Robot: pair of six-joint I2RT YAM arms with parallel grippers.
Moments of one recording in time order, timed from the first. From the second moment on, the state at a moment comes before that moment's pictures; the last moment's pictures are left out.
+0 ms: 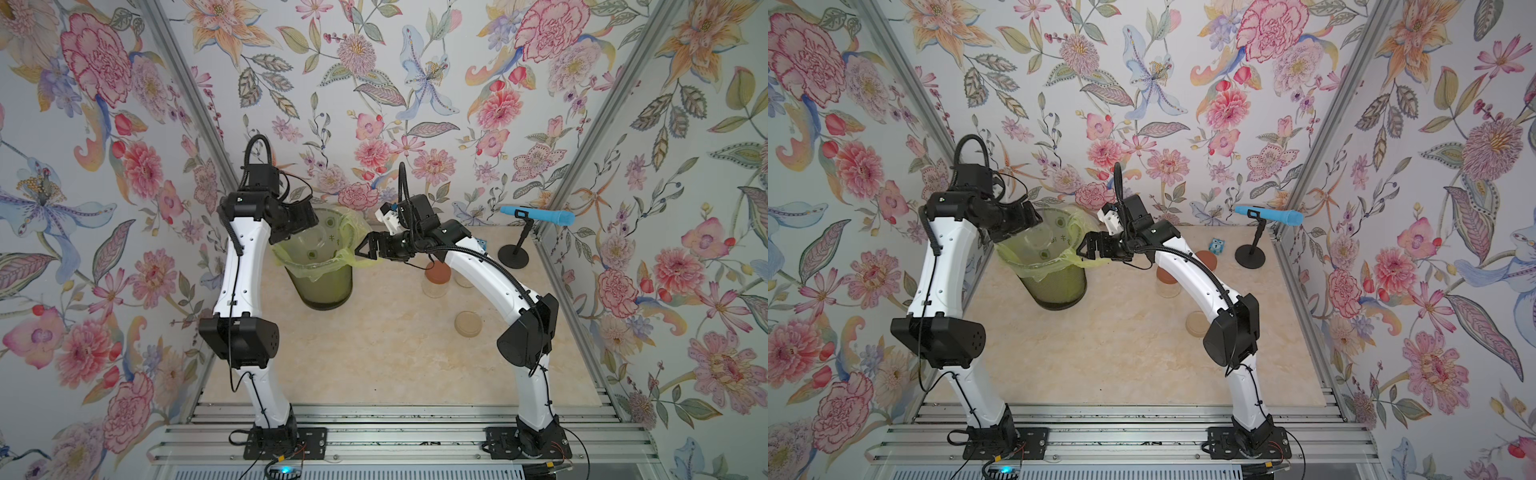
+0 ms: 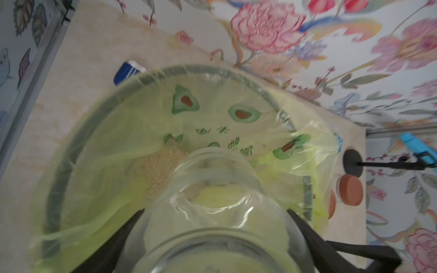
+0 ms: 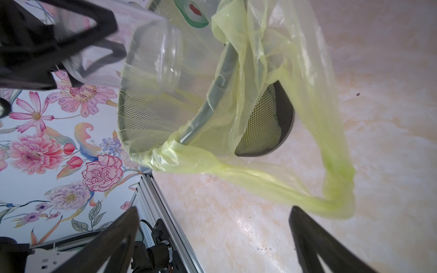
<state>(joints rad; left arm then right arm) -0.05 1.93 2.26 -1.33 0.15 -0.33 0.68 2.09 2.20 -0.80 -0.49 0.49</state>
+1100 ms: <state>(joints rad) 0.05 1.49 1.71 -0.78 0.25 -0.43 0.66 2.14 2.39 -0.80 -0.57 0.65</state>
